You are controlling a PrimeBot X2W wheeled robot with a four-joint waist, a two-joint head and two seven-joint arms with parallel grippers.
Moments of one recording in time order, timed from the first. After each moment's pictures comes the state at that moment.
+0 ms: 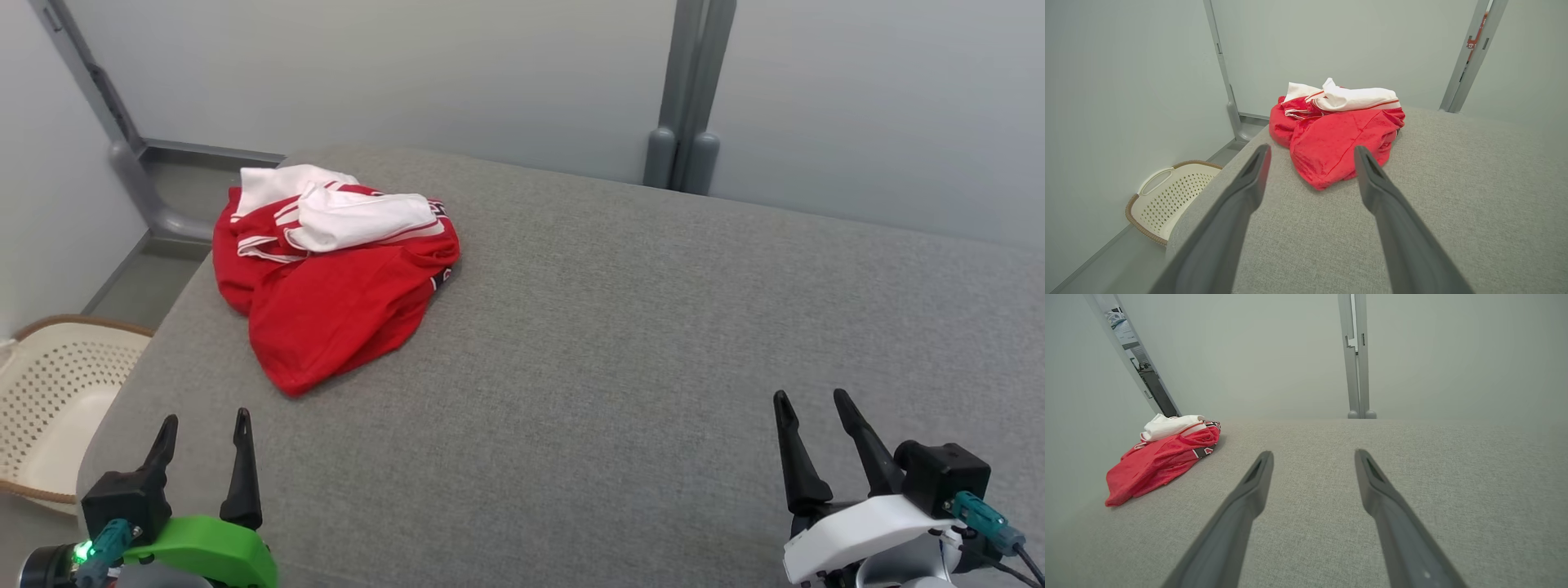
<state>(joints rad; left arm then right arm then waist) 0.05 0.18 -0.01 0.06 -0.23 0.01 -0.02 0.07 -0.05 0.03 0.06 0.26 0.13 -0.13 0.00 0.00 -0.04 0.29</state>
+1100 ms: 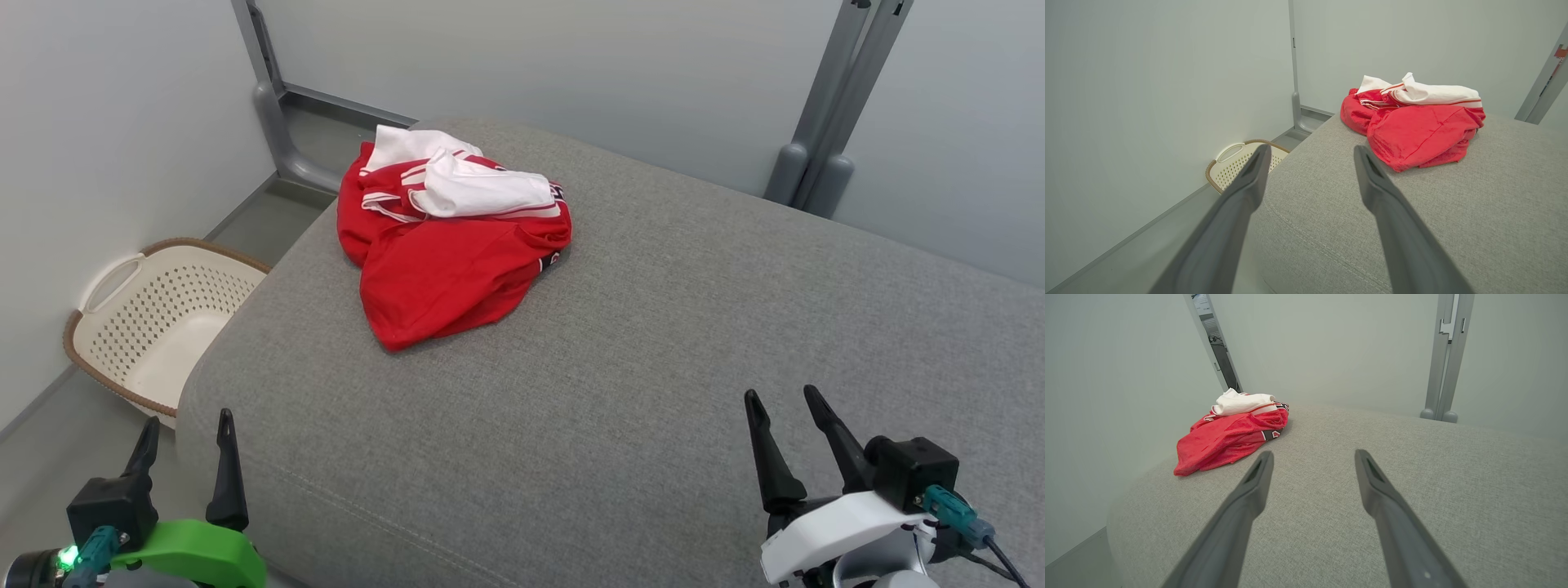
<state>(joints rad) 0.05 0.20 -0.01 0.07 -0.24 0.04 -0.06 0.05 -0.05 0.09 0.08 0.25 0.13 -0.14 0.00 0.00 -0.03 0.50</state>
